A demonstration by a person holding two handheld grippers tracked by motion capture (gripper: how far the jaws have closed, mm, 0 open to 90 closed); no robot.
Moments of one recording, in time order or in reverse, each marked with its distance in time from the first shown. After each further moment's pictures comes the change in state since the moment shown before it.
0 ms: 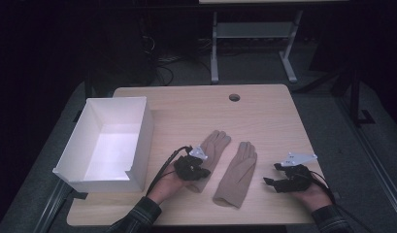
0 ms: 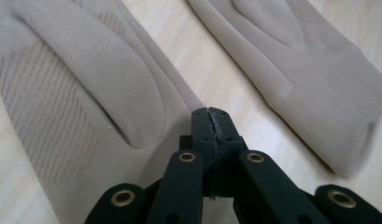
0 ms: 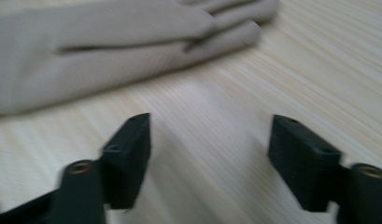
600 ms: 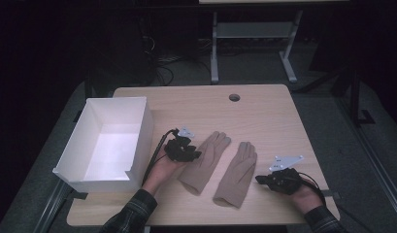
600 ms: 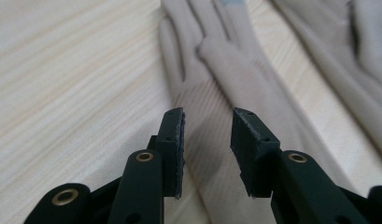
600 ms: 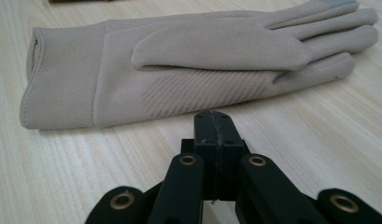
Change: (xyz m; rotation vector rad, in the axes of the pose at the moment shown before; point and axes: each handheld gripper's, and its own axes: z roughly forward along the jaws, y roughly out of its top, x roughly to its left) left arm 0.057 0.008 -0.010 -0.087 0.179 -0.161; right arm 0.029 0.017 0.008 0.024 0.135 -0.086
